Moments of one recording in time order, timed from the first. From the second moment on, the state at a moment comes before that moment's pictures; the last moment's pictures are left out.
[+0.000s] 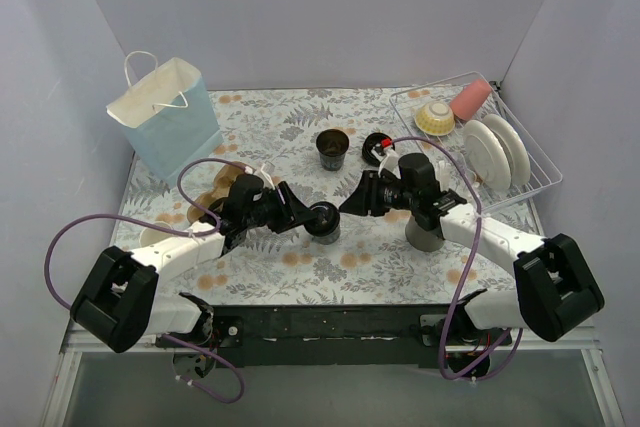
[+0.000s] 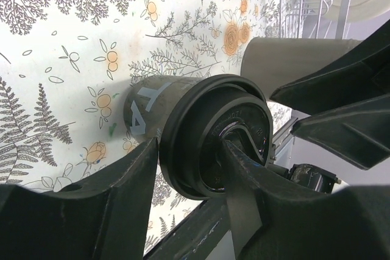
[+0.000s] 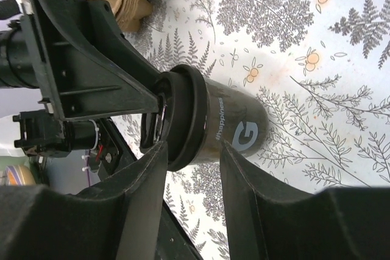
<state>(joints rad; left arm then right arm) -0.55 1.27 0.54 0.16 0.33 -0.97 0.55 1.31 0.69 0.12 -0.56 0.61</state>
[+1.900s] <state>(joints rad) -0.60 1.41 0.67 0.14 0.39 -0.83 0.55 1.24 0.61 0.05 -0.48 0.60</state>
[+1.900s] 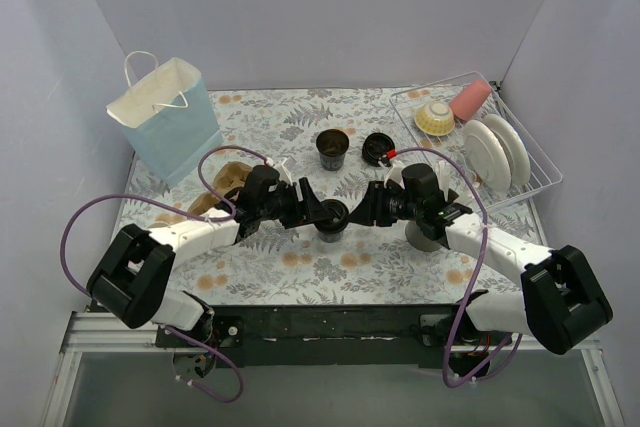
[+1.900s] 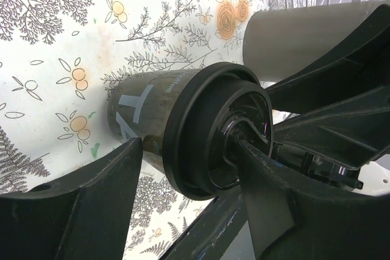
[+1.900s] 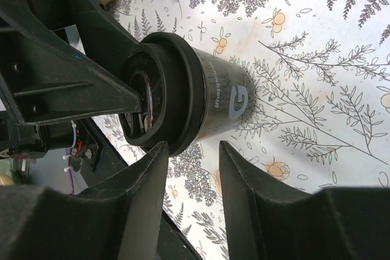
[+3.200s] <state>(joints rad) -0.60 1.40 0.63 0.21 0.35 -0.90 0.56 1.27 0.47 0.34 -0.46 0.73</state>
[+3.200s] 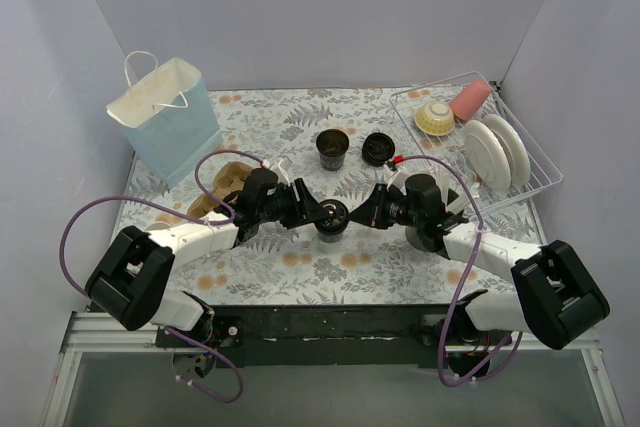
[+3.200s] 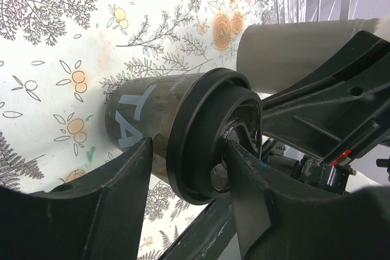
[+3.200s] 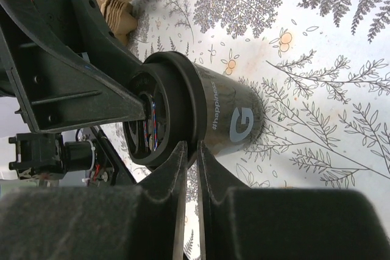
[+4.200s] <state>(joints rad) -0.61 1.46 0.70 0.19 0.40 -0.74 0.56 1.31 0.75 -0.02 -0.35 0.50</state>
